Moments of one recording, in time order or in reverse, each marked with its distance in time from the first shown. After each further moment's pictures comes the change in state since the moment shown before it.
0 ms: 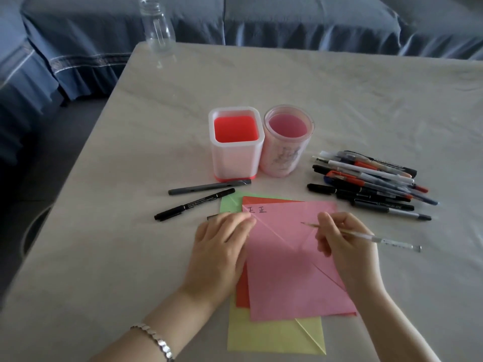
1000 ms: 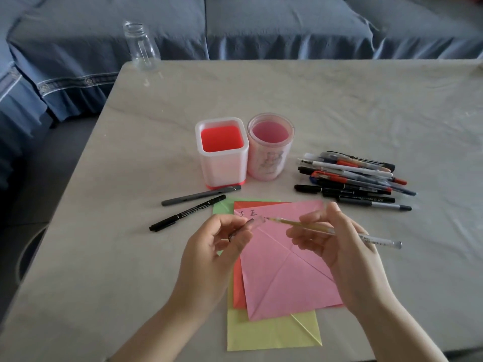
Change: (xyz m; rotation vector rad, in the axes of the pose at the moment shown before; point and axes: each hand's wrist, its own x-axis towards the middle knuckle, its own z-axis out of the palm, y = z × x) left_hand 0.017 0.034 -0.050 -0.978 -0.016 -0.565; right_hand -0.032 -0.059 0.000 0.410 -0.201 0.182
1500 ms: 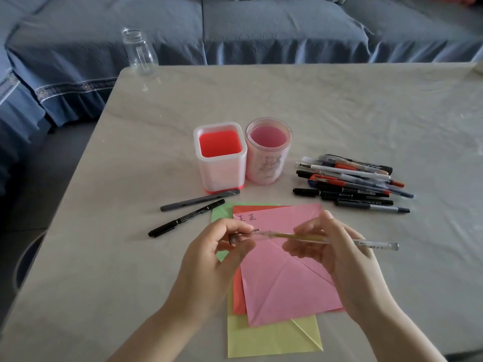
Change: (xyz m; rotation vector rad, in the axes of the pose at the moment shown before) left_hand 0.001 0.004 -0.006 0.120 -0.101 0.075; right_hand -0.004 -0.002 0.000 -0.074 -0.056 -0.009
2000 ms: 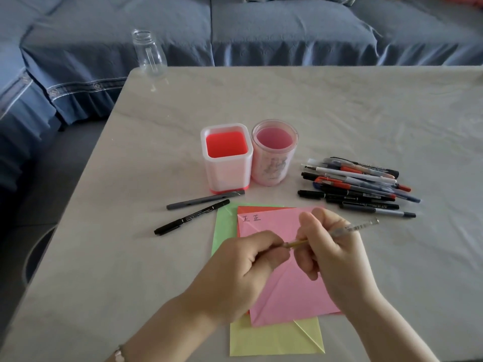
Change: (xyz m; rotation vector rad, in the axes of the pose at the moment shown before) left_hand 0.002 0.031 0.010 0.148 -0.318 0.039; right_hand 0.008 -0.002 0.016 -0.164 0.024 -0.160
